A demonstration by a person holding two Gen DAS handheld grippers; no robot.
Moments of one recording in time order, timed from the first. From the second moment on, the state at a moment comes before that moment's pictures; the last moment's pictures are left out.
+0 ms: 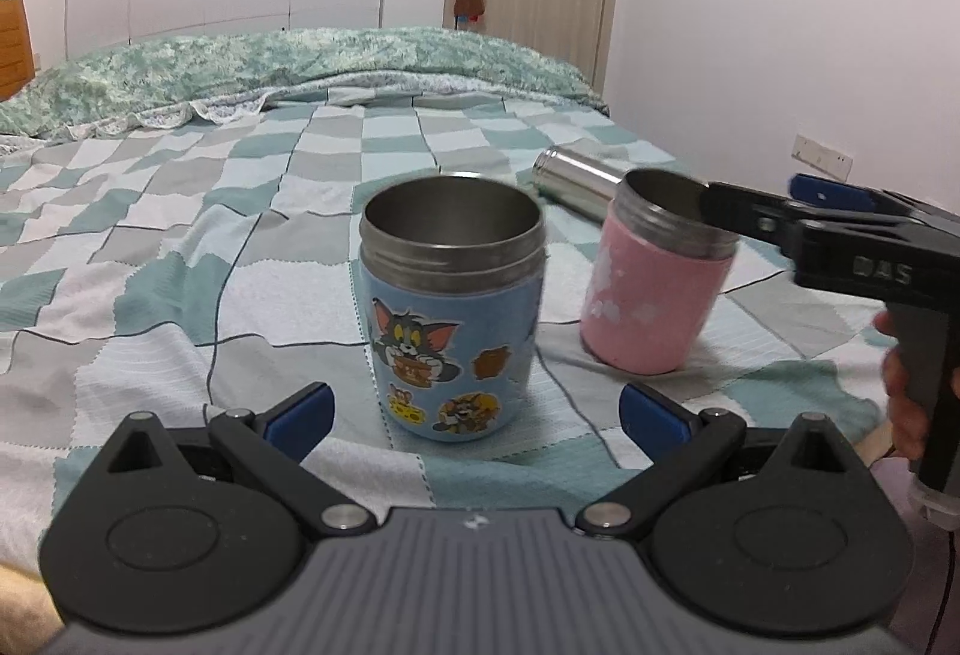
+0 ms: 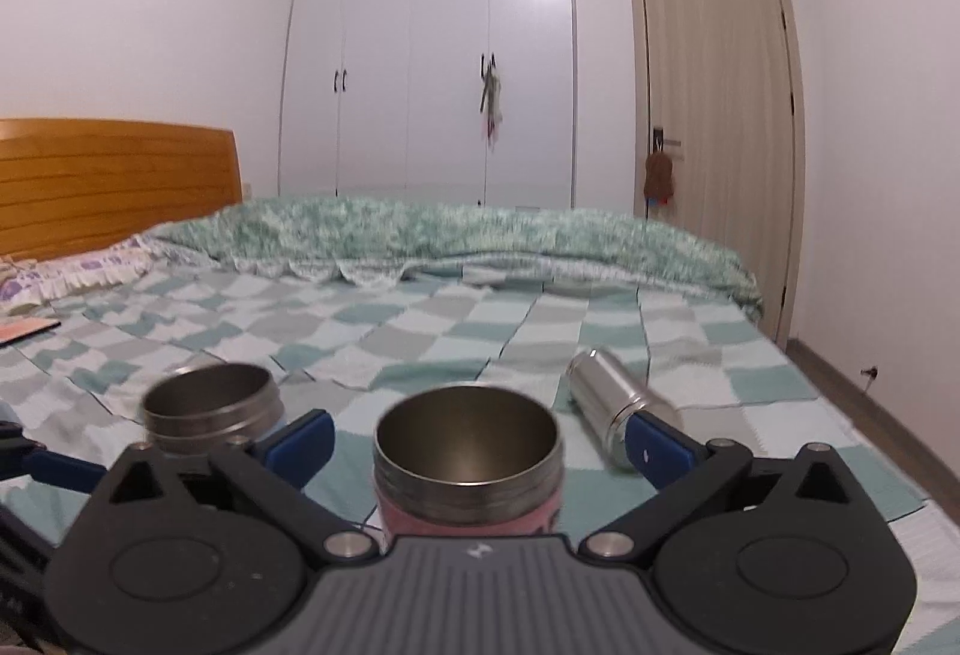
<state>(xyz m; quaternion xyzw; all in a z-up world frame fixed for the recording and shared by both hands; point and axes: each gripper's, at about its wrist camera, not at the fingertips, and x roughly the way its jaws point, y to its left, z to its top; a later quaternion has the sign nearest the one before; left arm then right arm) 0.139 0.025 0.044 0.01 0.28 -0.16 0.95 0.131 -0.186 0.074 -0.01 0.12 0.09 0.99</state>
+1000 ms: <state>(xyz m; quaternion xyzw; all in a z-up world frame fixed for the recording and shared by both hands) 0.034 0.001 0.006 -0.01 0.10 -0.05 0.99 -0.013 -0.225 0.015 -0.06 0.04 0.03 1.00</state>
